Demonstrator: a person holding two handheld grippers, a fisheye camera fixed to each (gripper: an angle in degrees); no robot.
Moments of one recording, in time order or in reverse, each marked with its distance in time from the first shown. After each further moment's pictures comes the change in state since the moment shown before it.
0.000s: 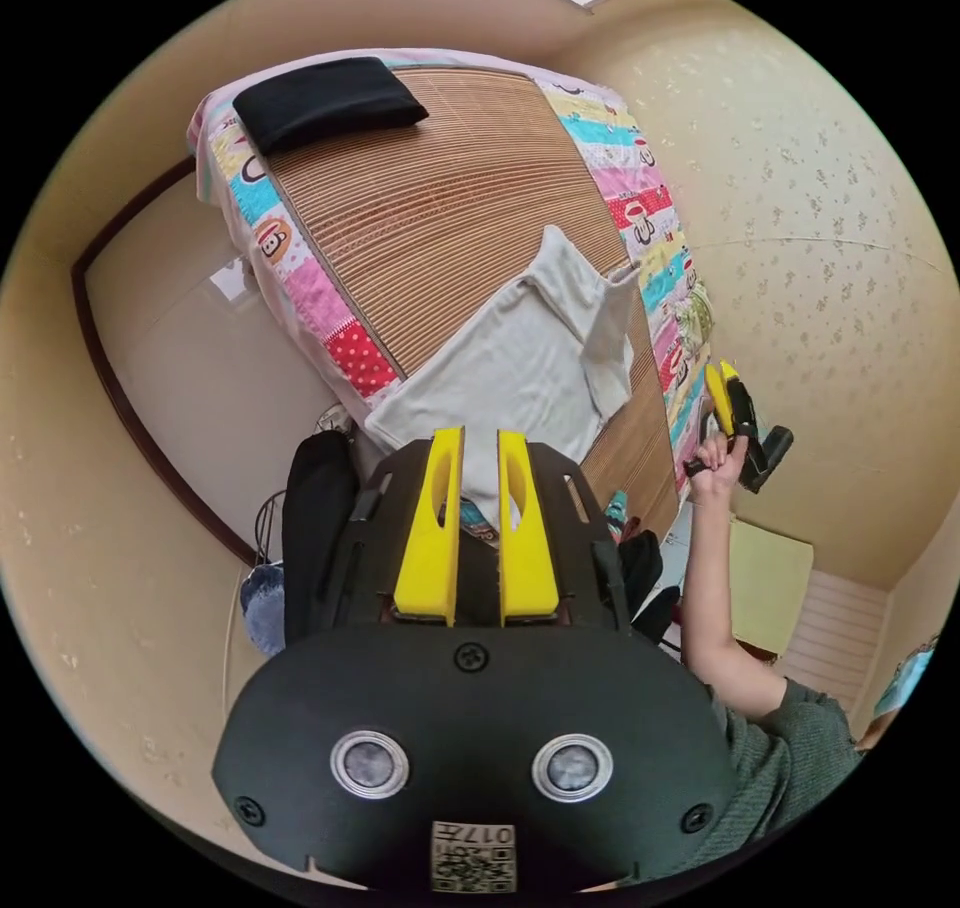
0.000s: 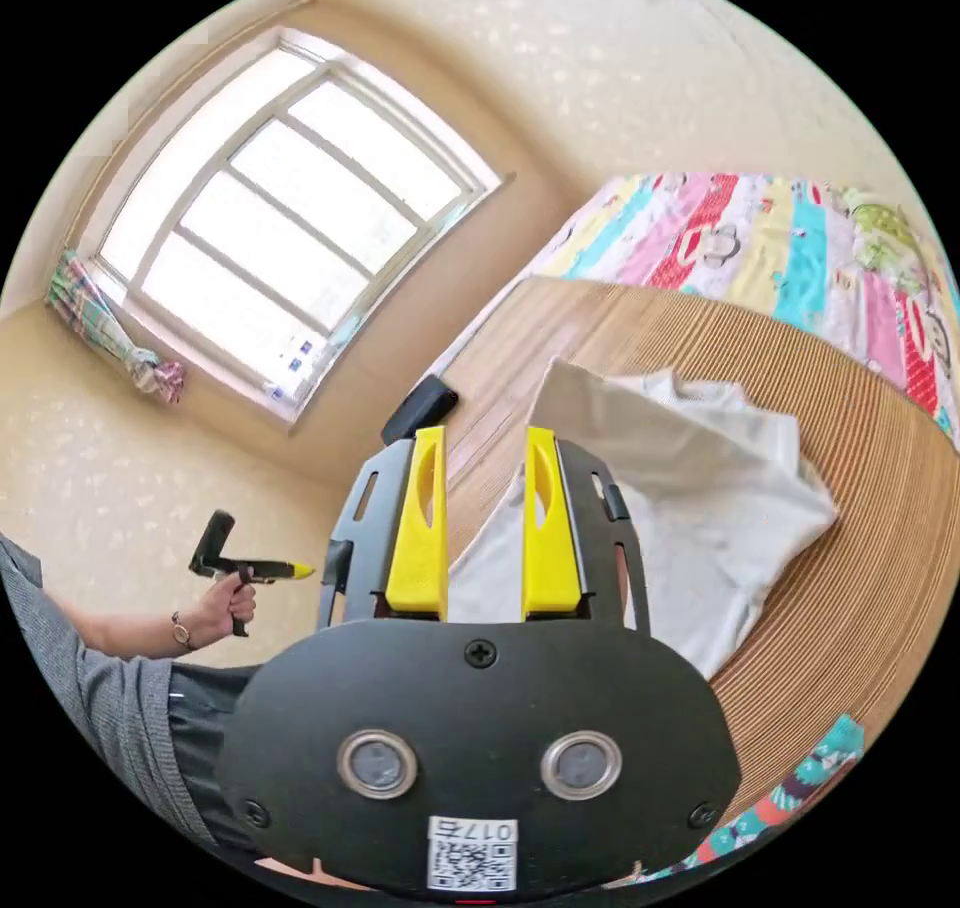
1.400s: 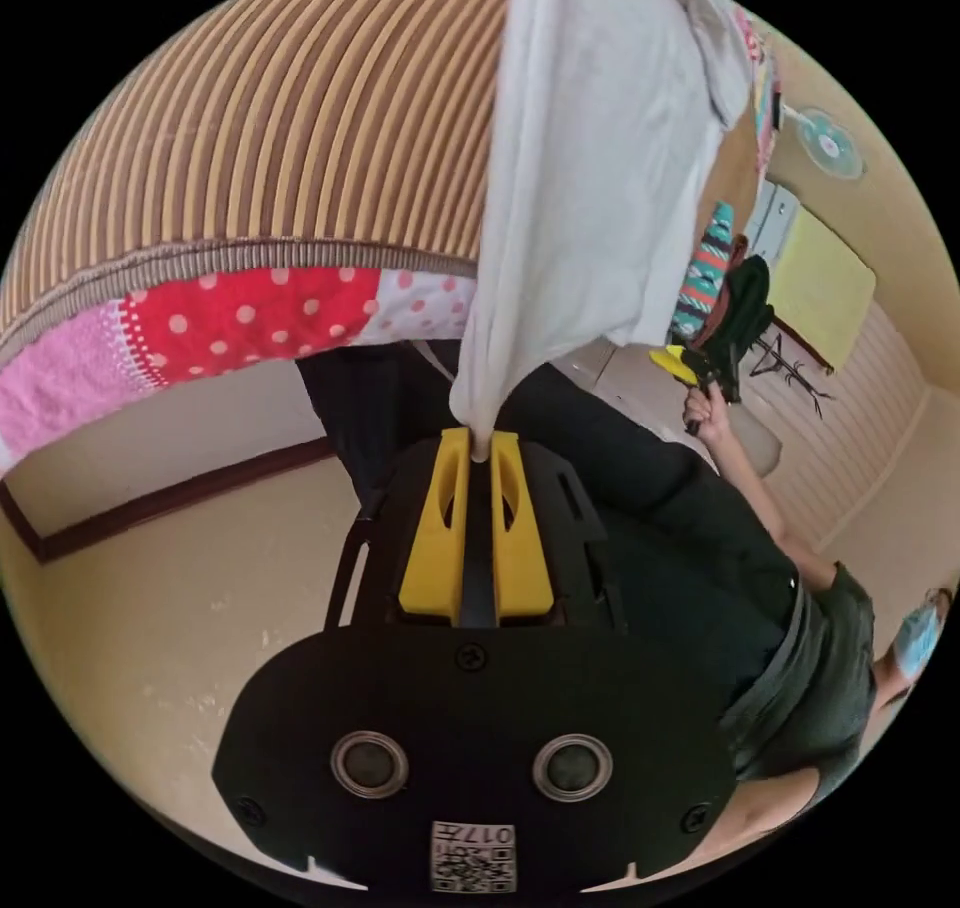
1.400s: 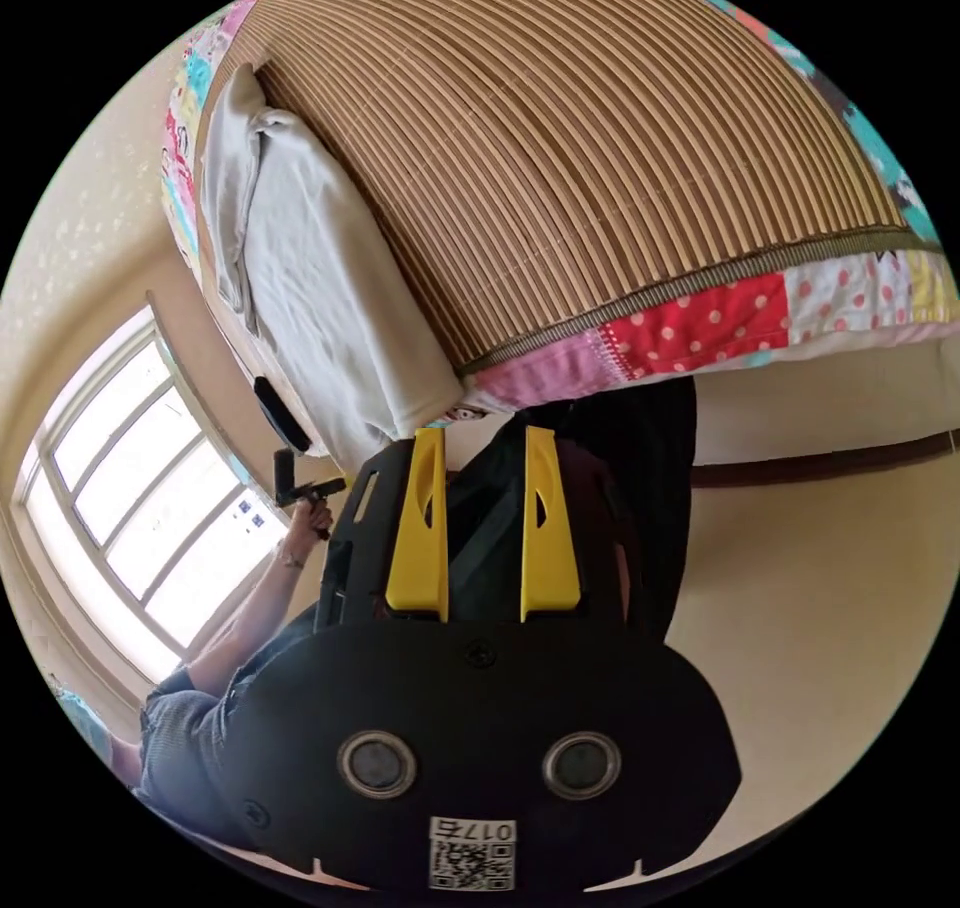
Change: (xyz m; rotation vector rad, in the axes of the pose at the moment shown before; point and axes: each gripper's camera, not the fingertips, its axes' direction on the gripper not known) left arm -0.099 -0.232 0.201 -1.016 -0.061 0.481; right arm 0.085 0.390 0.011 -0.254 -0.059 1.228
